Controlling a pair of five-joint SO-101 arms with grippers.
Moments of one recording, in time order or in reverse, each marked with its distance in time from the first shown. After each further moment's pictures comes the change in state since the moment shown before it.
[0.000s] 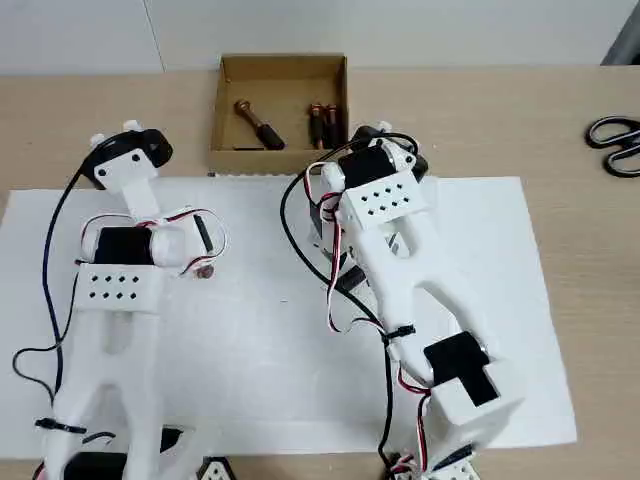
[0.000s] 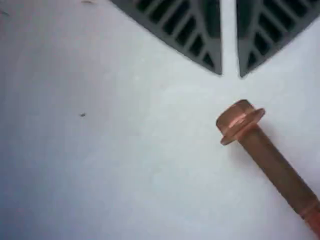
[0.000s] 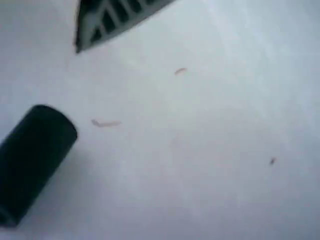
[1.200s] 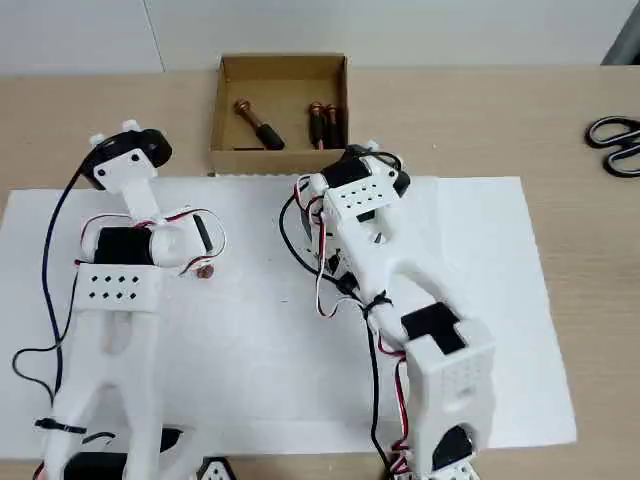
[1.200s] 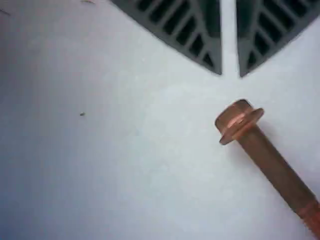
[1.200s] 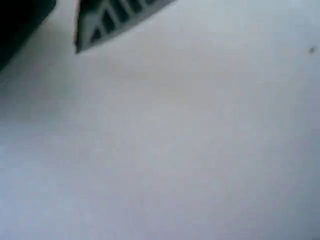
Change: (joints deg) left arm -0.1 0.0 0.0 0.0 0.0; right arm 0.1 14.9 0.4 -11.6 -0.4
